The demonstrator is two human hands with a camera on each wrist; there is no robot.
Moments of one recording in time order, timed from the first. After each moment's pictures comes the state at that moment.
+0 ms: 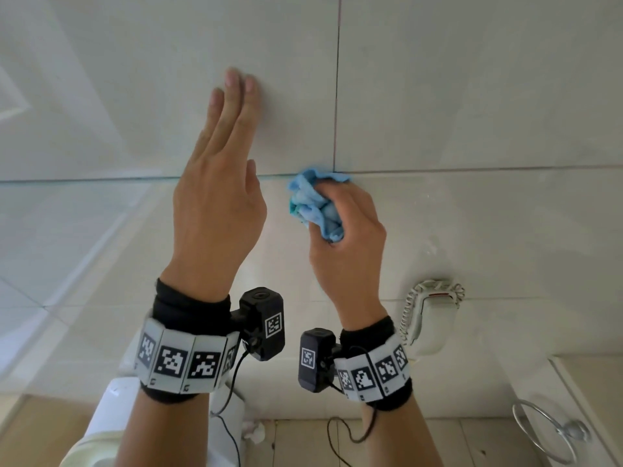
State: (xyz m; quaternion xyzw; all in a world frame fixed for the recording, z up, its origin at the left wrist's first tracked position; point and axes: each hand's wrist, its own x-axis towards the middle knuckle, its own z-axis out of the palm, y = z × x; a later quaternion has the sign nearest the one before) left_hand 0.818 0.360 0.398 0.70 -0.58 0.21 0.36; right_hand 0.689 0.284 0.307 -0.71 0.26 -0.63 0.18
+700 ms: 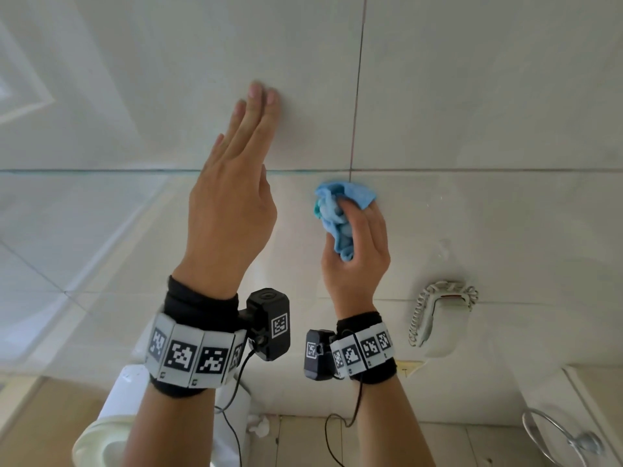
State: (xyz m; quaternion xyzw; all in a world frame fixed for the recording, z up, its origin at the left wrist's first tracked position) left_hand 0.827 0.365 0.388 0.70 -0.59 0.19 0.36; right_hand 0.709 0.263 0.249 -0.67 0.26 -0.69 0.07
